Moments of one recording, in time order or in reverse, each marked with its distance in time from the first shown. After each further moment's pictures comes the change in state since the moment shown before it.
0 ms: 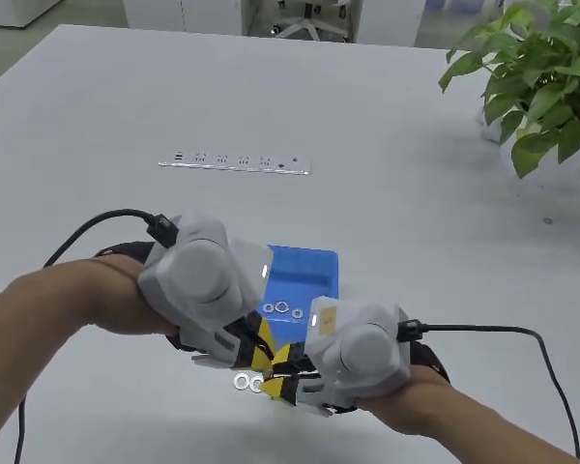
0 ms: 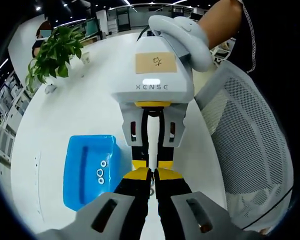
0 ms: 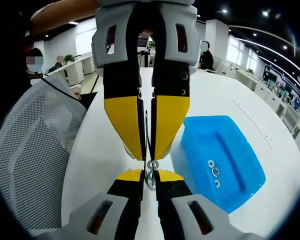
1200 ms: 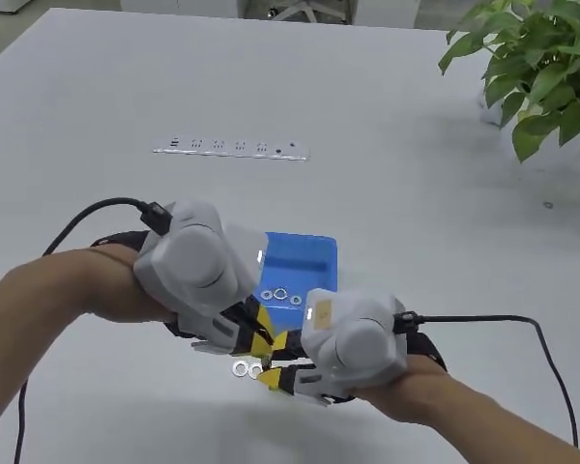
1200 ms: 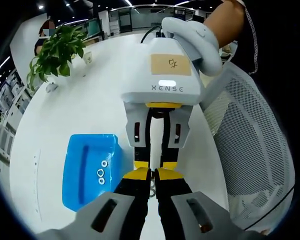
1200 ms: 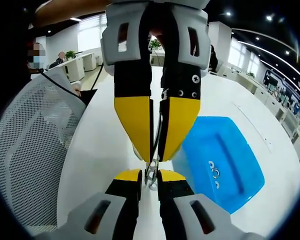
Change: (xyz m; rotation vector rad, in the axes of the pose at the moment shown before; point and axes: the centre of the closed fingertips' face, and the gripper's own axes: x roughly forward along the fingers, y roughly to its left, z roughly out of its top) left arm 0.002 0.005 -0.002 -0.017 -0.017 0.006; right arm 0.003 -0.001 -0.002 -0.038 0.006 -0.013
